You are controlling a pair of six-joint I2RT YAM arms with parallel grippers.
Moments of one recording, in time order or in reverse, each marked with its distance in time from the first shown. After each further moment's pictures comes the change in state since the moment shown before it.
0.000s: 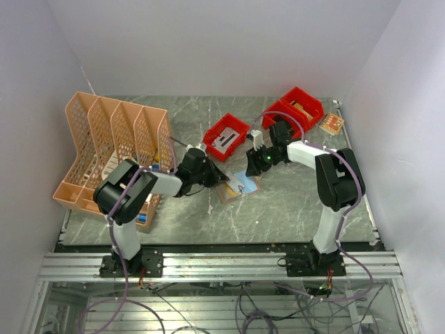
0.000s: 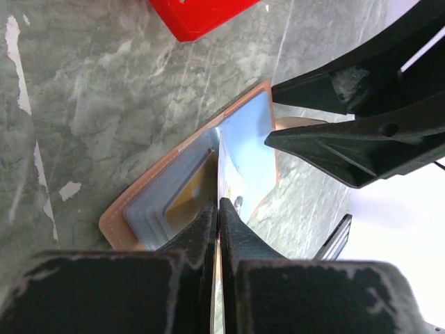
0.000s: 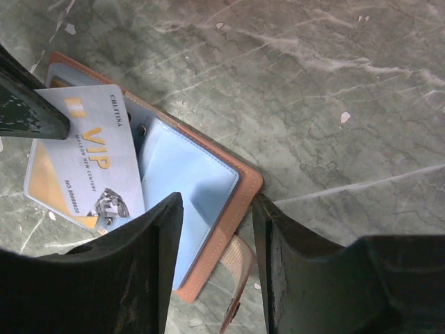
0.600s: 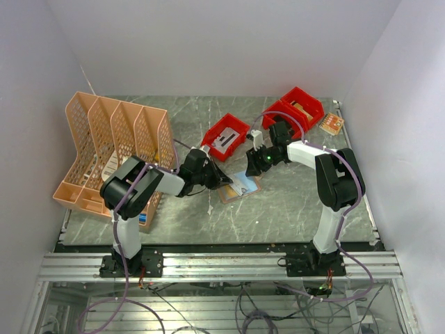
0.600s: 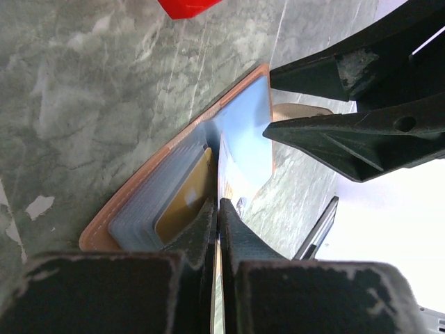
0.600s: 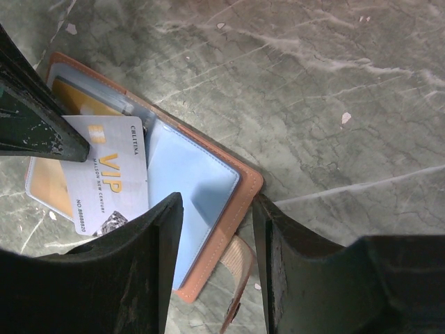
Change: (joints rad) left arm 0.000 0.086 0.021 0.062 0.098 -0.036; right arm 0.000 0.000 0.000 0.000 -0.003 -0.001
